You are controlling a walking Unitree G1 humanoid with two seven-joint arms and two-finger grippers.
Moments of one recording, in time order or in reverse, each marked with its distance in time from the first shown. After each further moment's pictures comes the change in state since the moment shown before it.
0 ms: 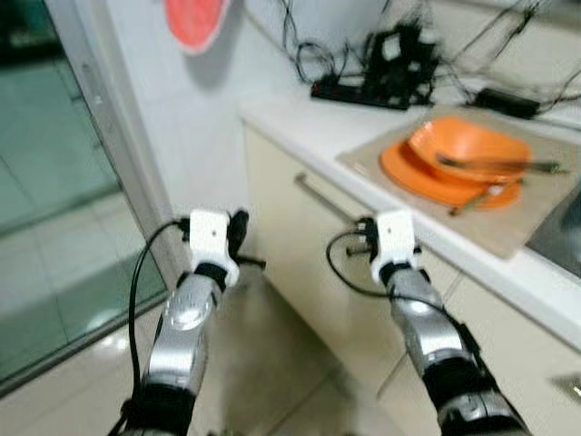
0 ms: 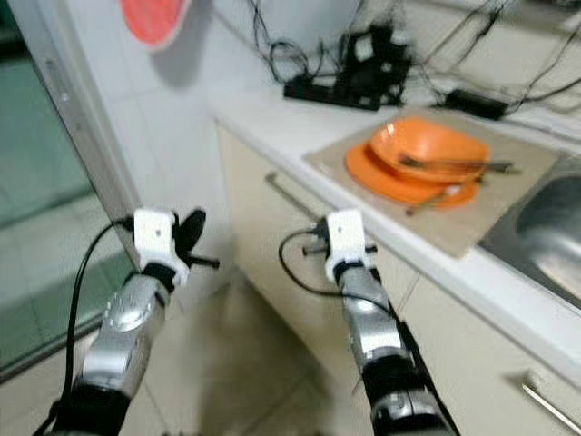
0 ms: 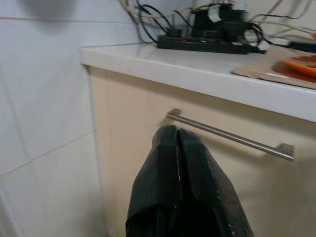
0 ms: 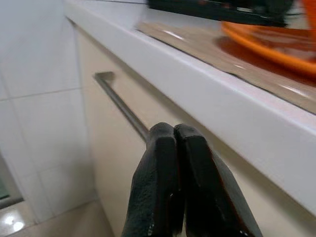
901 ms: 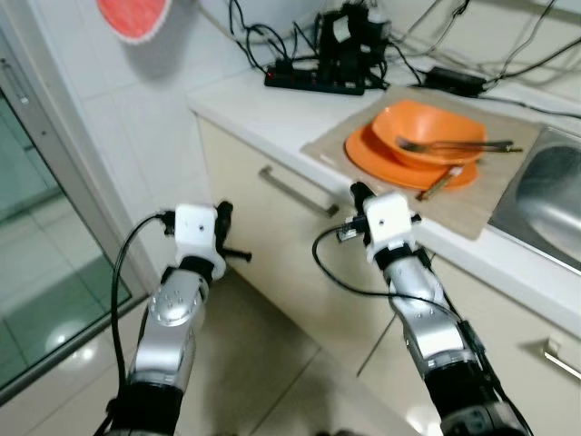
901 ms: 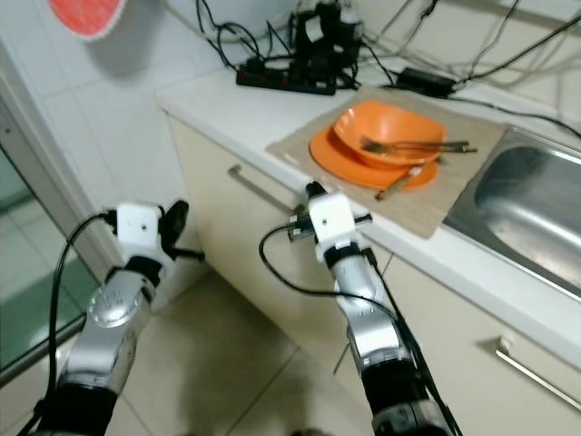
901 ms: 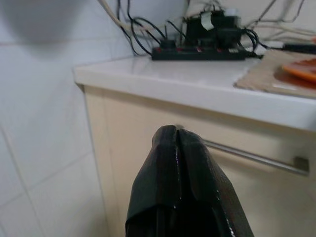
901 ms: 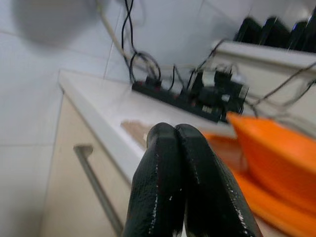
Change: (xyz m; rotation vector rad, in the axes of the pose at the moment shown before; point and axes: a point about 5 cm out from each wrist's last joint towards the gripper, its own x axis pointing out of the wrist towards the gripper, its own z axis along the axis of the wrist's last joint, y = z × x) left arm -0.001 0.011 0.024 0.091 -0.076 0.050; right arm -0.011 0.006 0.063 -0.215 -0.363 0.005
